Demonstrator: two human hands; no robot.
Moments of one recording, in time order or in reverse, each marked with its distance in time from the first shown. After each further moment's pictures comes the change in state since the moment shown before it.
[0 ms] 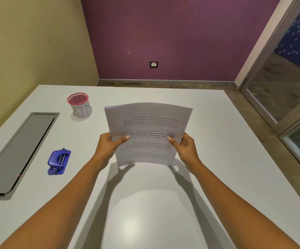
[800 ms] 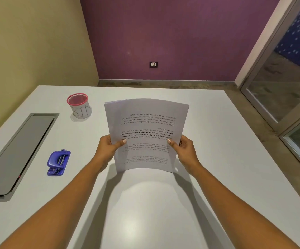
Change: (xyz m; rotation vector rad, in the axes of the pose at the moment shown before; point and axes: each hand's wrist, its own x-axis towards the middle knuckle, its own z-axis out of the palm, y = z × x) left_hand 0.003 -0.011 -0.003 0.039 0.018 -0.045; right_hand 0.000 0.007 -0.001 0.026 -0.031 0.016
